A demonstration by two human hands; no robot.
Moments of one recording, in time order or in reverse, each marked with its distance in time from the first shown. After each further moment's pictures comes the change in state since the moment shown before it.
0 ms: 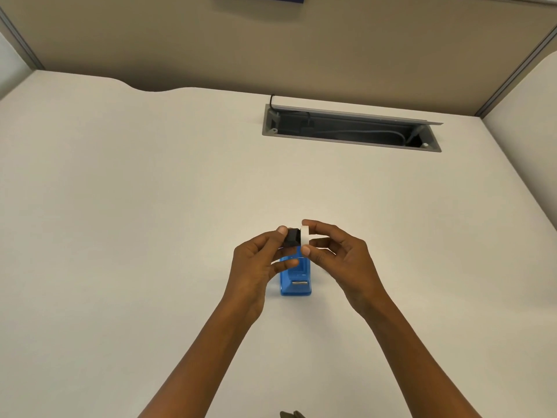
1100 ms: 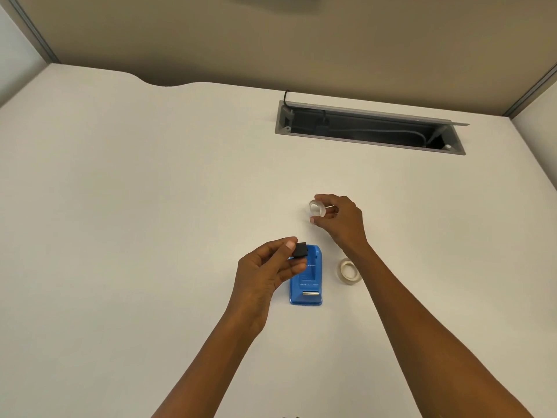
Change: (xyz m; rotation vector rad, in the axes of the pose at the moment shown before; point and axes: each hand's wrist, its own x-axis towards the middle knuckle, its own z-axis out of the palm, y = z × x) left_hand 0.008 -0.009 -0.010 -0.175 0.015 -0.067; right_hand 0.113 0.038 -0.004 -0.412 0.154 0.014
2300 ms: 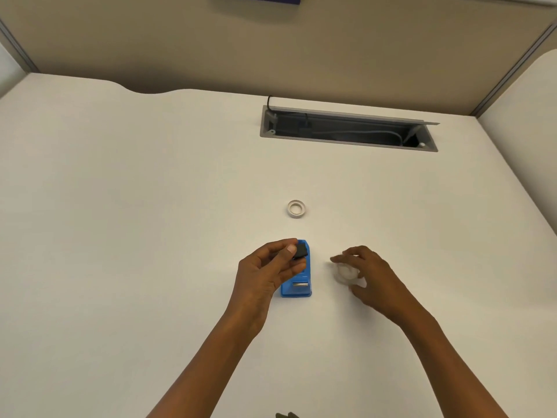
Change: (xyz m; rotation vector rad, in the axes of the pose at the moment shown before) left_hand -0.014 -0.006 0.003 0.038 -0.117 -0.021; right_hand -0.110 0.034 -0.072 -0.526 -0.310 -0.106
